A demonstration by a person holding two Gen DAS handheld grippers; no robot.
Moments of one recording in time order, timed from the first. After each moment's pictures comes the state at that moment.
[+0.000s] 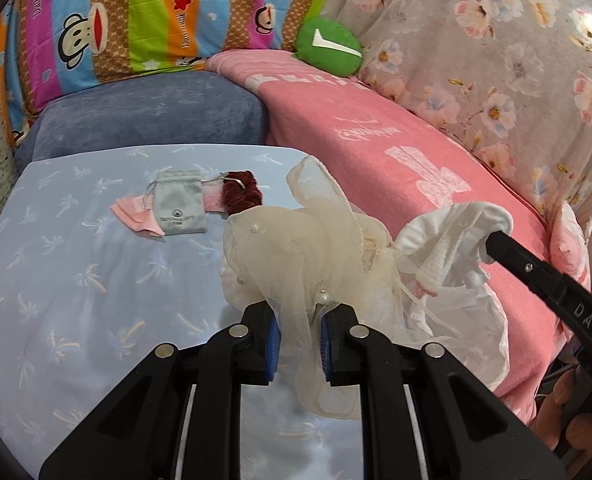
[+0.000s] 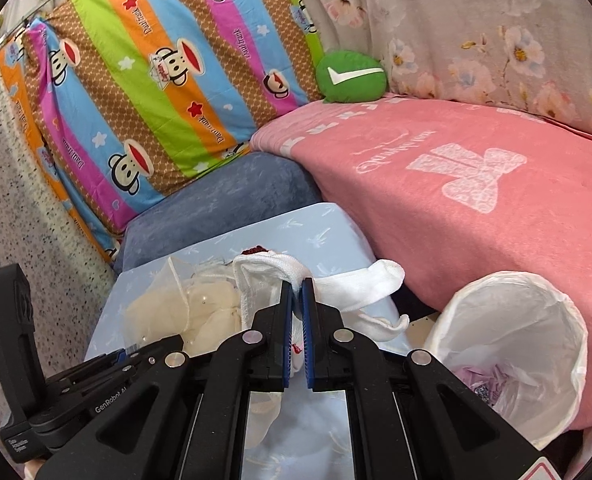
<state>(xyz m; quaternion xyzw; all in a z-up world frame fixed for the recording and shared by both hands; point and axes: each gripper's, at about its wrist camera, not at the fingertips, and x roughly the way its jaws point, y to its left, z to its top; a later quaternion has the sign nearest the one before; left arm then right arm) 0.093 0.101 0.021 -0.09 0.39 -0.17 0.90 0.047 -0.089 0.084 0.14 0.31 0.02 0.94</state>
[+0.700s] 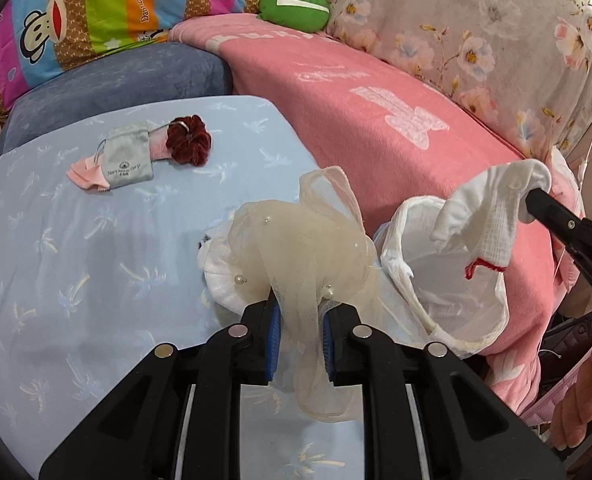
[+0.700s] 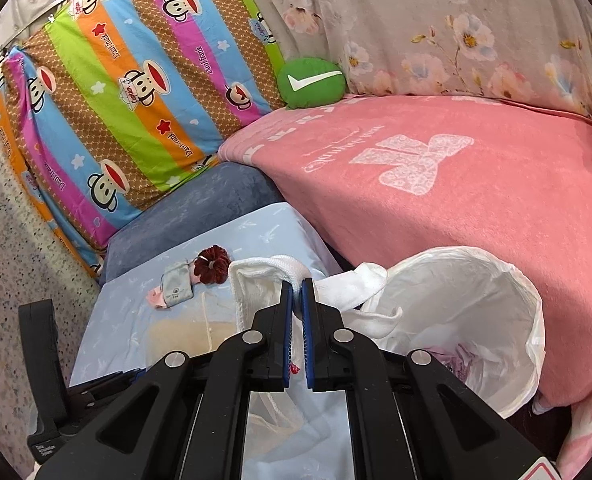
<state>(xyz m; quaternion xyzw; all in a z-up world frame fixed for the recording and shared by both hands) 0.069 0.050 -0.015 -0.05 0.44 -0.21 0.87 0.000 -0.151 0.069 0.16 0.31 -0.01 0.94</state>
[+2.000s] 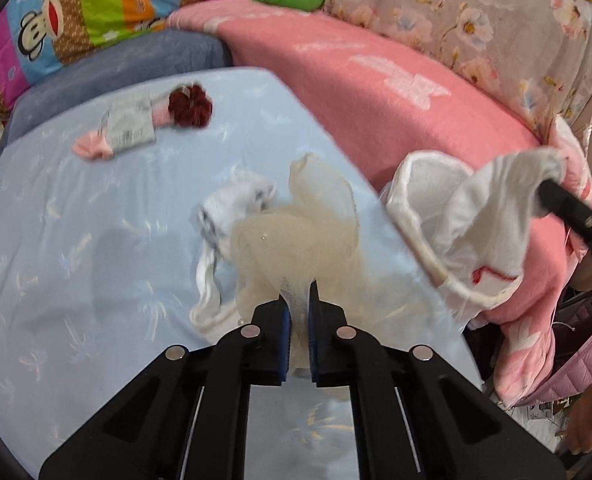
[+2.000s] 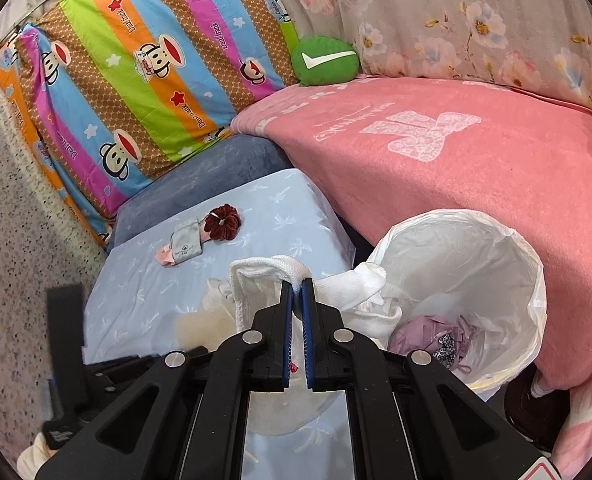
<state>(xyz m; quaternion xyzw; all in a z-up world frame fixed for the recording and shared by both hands) 0.040 0.044 -0.024 -0.01 0.45 -0.20 0.87 -0.033 -0.144 0.053 0.15 0.33 0.01 0.93</state>
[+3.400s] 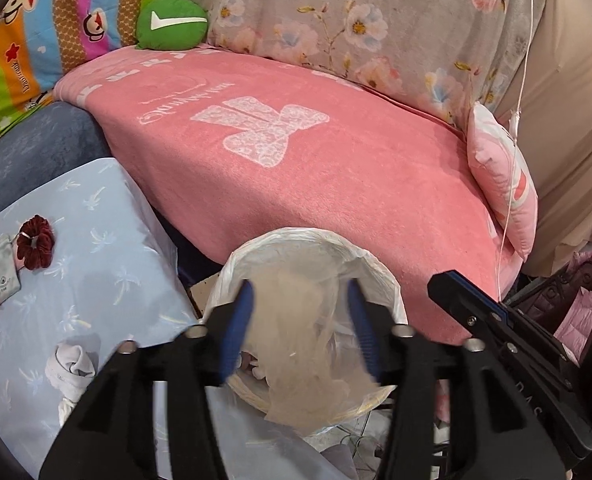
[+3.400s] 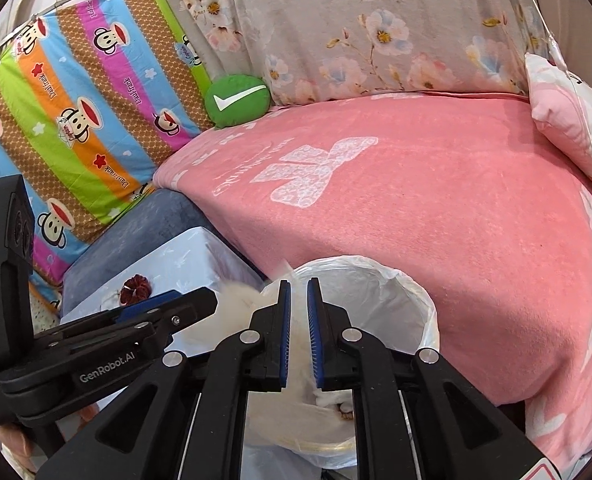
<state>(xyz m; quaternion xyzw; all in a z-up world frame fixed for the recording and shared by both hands) 0.073 -0.124 0.037 0.01 0.41 -0.33 0.85 -0.031 -0.272 0.058 0.19 0.29 -0.11 0.93</state>
